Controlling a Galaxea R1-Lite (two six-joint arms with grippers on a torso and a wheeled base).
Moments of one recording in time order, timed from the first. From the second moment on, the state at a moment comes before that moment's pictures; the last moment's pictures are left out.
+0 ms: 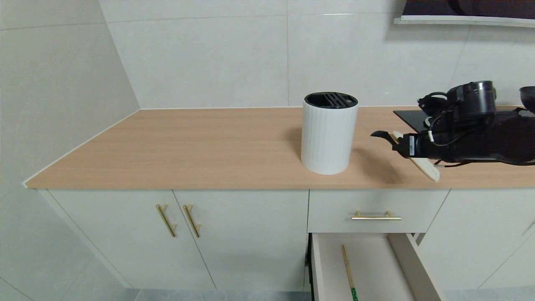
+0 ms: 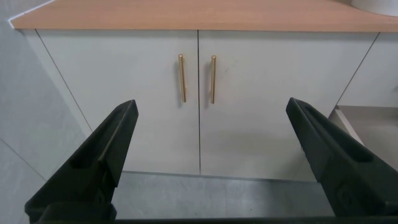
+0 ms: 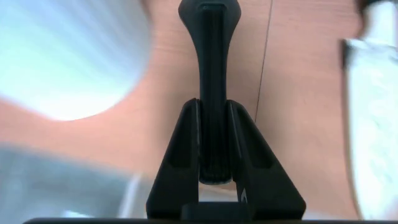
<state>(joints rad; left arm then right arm) 0.00 0.00 0.00 0.00 0.05 -0.01 0.15 1.84 -1.32 -0.03 0.11 0.10</state>
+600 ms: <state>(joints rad) 0.00 0.00 0.00 0.00 0.05 -0.01 0.22 1.42 -0.91 0.12 0.11 0.09</state>
